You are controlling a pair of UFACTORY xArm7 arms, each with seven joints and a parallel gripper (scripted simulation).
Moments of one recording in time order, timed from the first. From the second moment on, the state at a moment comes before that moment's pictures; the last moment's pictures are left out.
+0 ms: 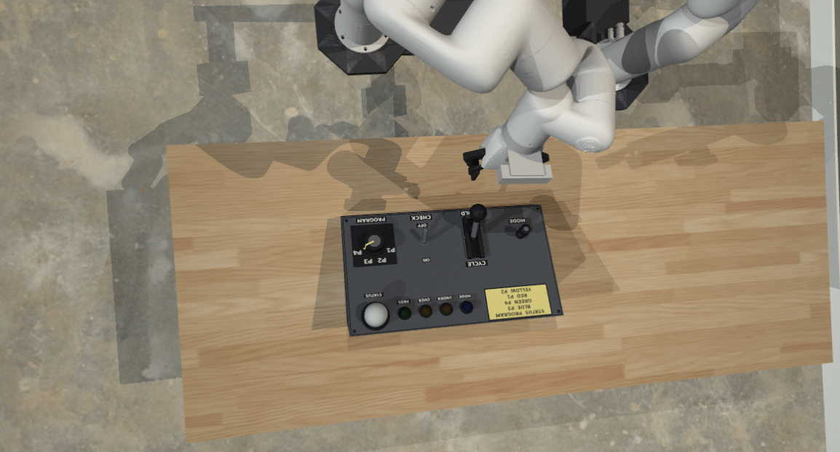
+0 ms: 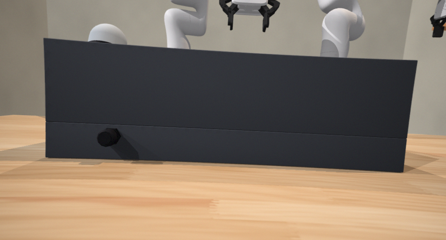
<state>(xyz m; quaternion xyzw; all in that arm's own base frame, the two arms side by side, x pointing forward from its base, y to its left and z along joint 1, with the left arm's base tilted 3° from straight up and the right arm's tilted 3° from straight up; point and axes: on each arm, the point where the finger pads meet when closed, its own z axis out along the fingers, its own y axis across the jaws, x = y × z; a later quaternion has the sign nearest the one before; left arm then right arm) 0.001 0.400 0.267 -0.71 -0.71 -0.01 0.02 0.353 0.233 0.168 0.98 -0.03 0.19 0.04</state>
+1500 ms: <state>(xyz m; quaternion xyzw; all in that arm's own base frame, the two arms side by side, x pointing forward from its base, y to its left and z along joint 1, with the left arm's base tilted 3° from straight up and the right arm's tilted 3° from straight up) 0.001 0.400 0.267 -0.71 -0.71 -0.01 0.02 0.349 0.048 0.176 0.98 -0.04 0.19 0.03</state>
